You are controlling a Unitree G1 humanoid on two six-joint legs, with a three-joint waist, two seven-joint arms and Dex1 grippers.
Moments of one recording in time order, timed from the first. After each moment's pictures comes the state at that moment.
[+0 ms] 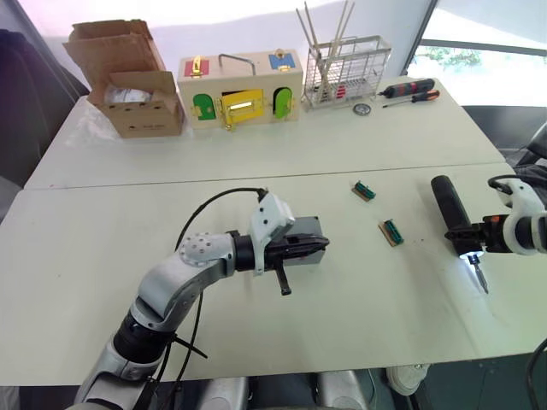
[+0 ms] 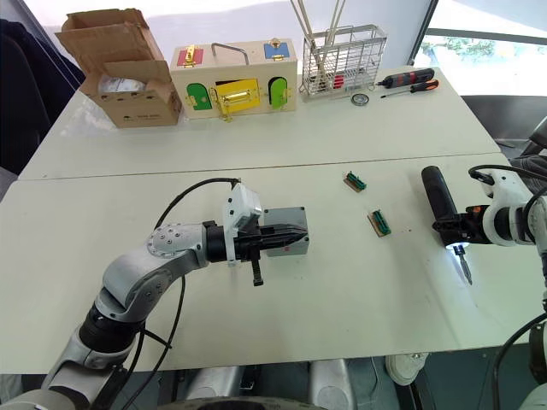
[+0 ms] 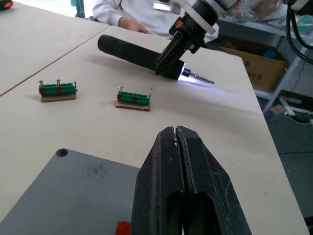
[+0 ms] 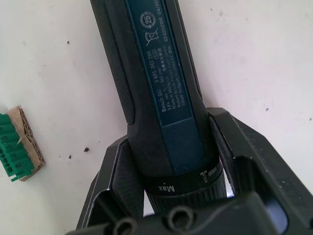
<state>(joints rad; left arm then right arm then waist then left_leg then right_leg) -0.40 0.36 -0.30 -0.44 -0.51 0.69 -0.72 -0.62 -1.10 0.02 0.43 0.41 1.17 0.74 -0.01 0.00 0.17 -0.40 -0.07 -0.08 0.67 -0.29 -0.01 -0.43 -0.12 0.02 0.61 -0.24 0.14</state>
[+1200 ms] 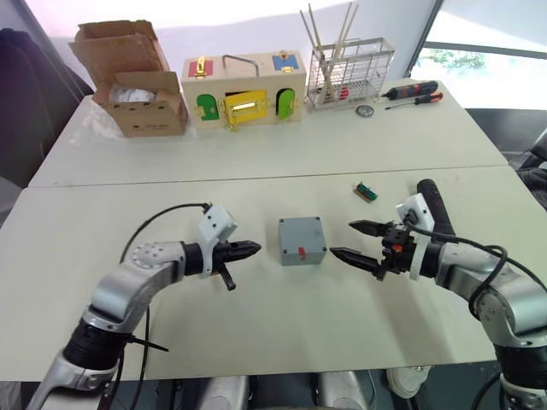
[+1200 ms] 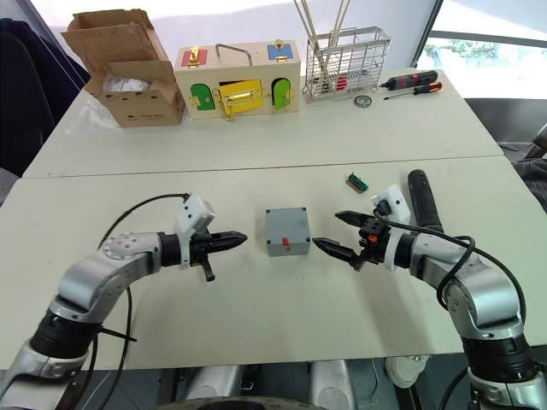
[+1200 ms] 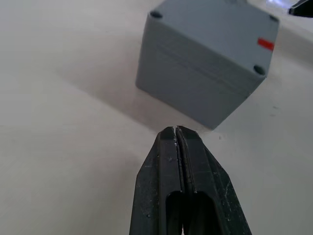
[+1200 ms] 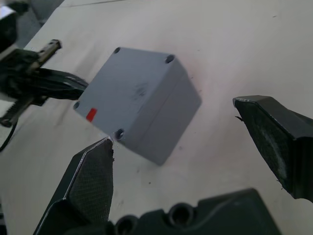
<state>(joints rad) -0.29 0.54 -0.18 -0.25 -0.45 0.69 -0.75 -0.14 -0.71 -0.07 -0.38 0.55 0.72 0.82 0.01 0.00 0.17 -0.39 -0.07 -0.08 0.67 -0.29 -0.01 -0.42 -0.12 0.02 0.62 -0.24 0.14</state>
